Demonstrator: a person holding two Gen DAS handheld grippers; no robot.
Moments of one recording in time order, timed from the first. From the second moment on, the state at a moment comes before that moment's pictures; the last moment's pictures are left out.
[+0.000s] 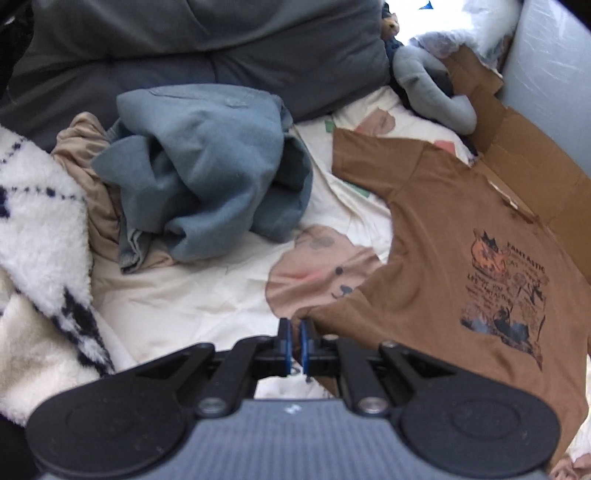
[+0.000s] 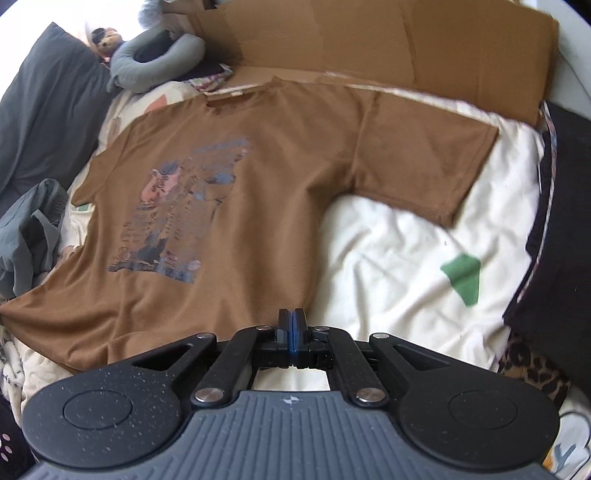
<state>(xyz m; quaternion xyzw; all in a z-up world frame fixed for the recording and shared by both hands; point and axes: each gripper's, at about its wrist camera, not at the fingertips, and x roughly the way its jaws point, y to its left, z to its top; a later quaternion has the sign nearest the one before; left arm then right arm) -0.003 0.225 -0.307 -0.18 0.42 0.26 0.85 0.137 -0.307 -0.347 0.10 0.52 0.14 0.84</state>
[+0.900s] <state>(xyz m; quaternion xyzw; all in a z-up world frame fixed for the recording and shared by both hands) 0.017 0.239 -0.339 -0.14 0.47 0.27 0.83 0.166 -0.265 -0.424 0.20 0.52 0.11 0.82</state>
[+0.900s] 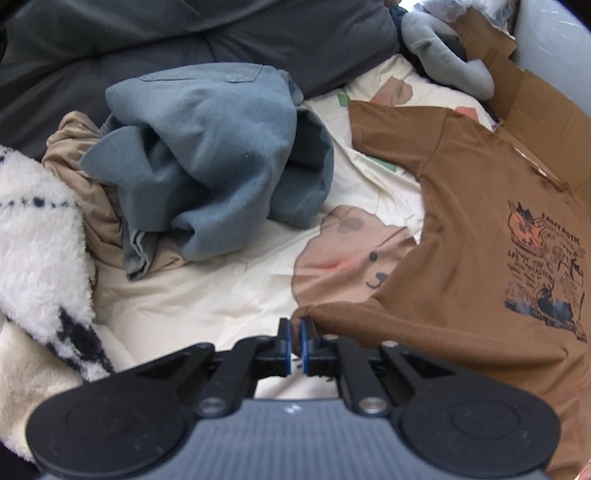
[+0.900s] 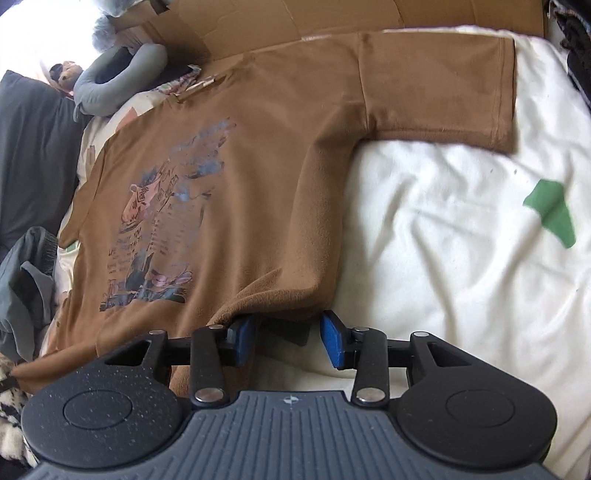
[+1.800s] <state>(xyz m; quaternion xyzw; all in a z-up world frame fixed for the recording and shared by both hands) 0.012 0.232 -0.342 -0.13 0.48 0.27 0.82 0.178 -0.292 -0.446 0.42 0.44 0.15 0.78</state>
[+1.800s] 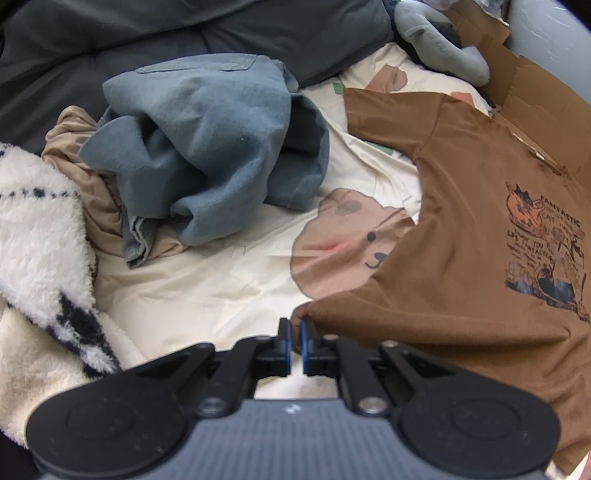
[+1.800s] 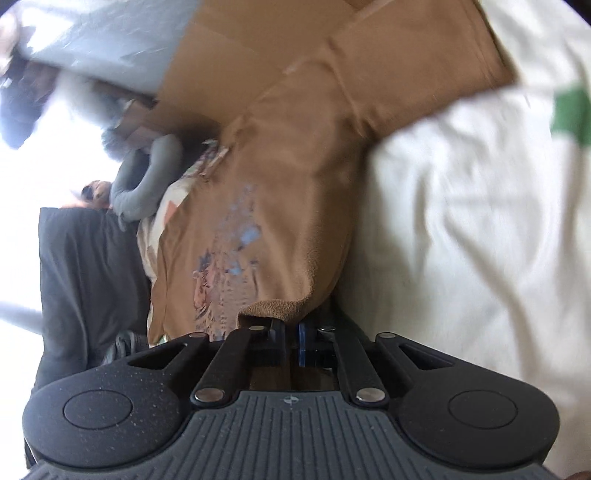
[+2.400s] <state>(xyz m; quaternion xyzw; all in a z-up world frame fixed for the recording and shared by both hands) 0.008 0.230 -0.324 -0.14 0.46 0.26 0.84 0.164 -0.328 -0.376 0.25 0.49 0.13 0.83</state>
